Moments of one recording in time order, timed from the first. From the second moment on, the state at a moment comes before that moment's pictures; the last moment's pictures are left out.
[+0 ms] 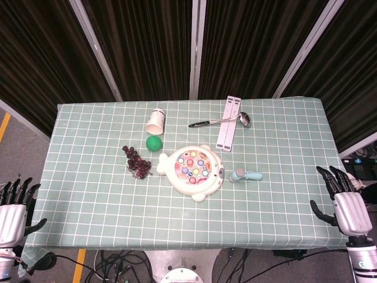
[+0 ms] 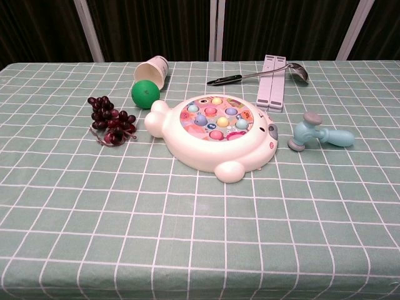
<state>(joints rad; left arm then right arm) 0.02 -1.19 -0.01 -1.60 1.52 1.59 0.20 0.13 -1.07 0.01 -1.64 -1.58 1.54 0.18</state>
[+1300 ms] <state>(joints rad) 0.02 -1.19 -0.01 -1.53 1.50 1.56 0.11 0.59 -1.39 0.18 -1.46 -1.11 0.84 -0.13</state>
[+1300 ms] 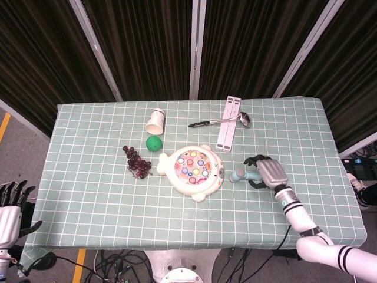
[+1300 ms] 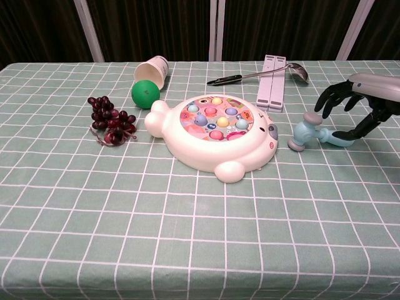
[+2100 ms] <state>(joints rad) 0.03 -1.20 -0.01 -1.51 1.49 1.56 0.09 0.64 -1.50 0.16 -1.35 -1.09 0.81 -0.13</state>
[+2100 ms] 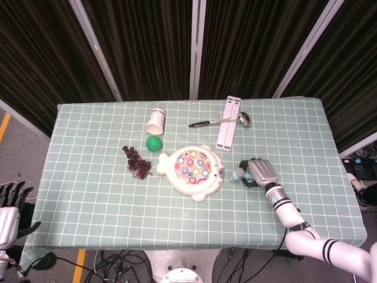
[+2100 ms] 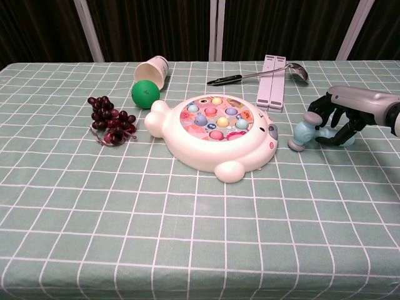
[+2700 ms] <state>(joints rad) 0.03 -1.19 -0.01 -1.51 1.49 1.56 0.09 0.65 -1.52 0.16 -1.32 -1.11 0.83 -0.10</state>
